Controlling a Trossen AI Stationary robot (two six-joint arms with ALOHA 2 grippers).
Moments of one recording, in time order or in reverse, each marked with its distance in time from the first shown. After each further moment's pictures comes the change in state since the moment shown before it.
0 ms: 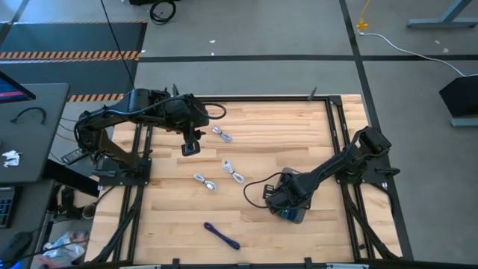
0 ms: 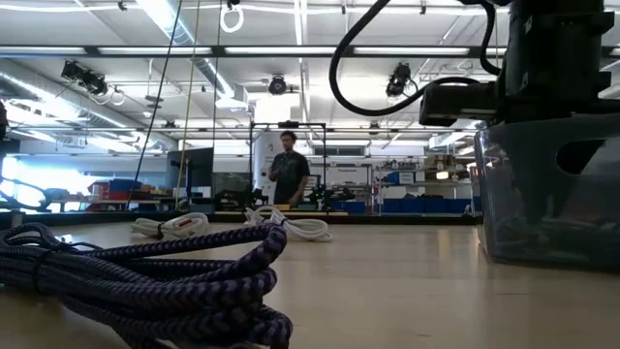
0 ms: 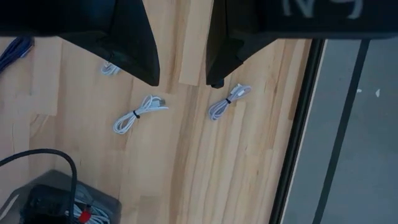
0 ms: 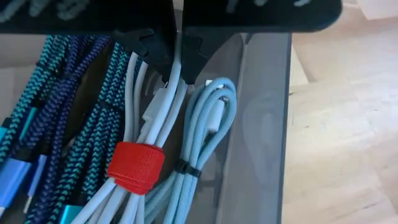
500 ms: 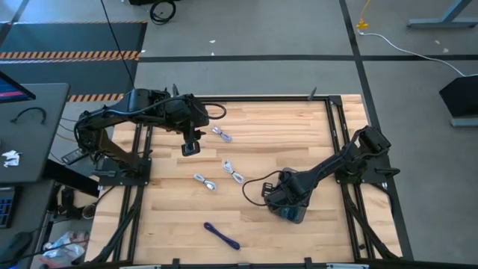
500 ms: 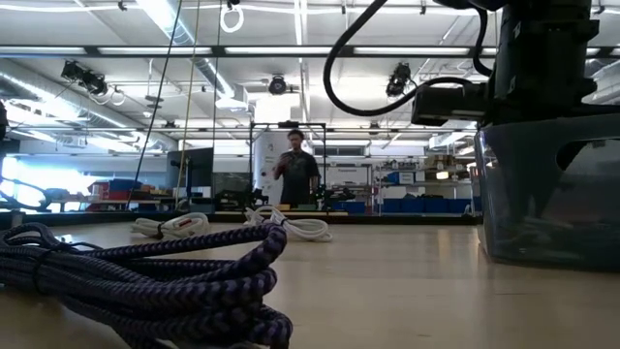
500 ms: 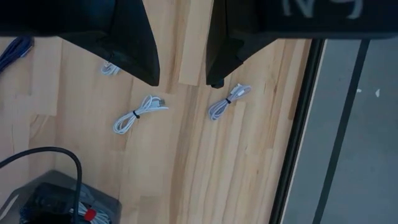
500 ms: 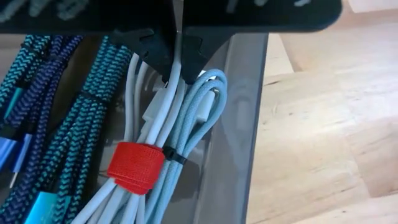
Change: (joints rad) left arm 0.000 0.000 0.000 0.000 0.000 0.001; right arm -0.020 0.000 0.000 0.007 0.029 -0.030
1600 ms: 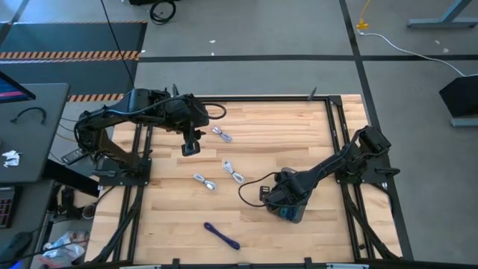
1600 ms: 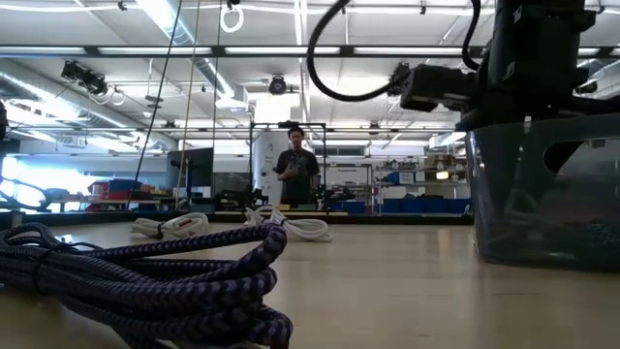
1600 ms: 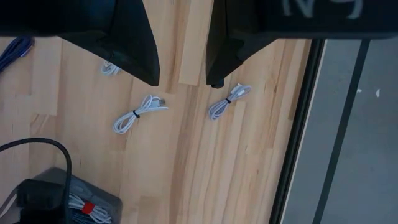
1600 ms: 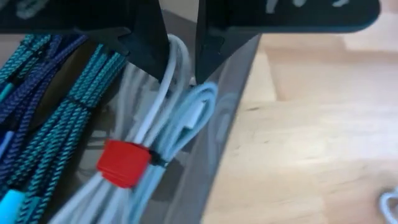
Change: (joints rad) left arm 0.000 0.000 0.000 0.001 0.000 -0.002; right arm 0.000 -0.001 0.029 0.019 -0.002 -0.150
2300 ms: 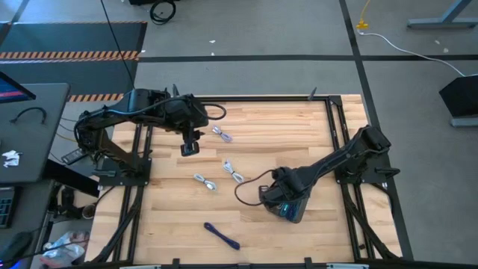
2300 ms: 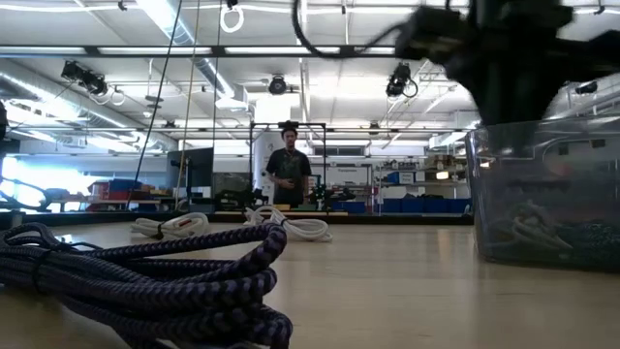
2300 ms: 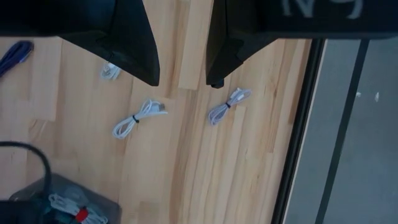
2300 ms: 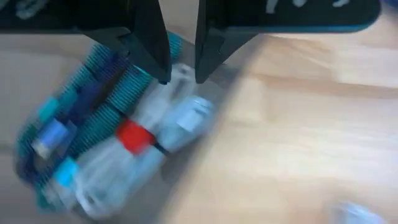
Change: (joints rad) left arm 0.000 0.000 0.000 -0.020 0.000 0.001; right arm -0.020 -0.007 0.202 -0.275 0.006 -0.159
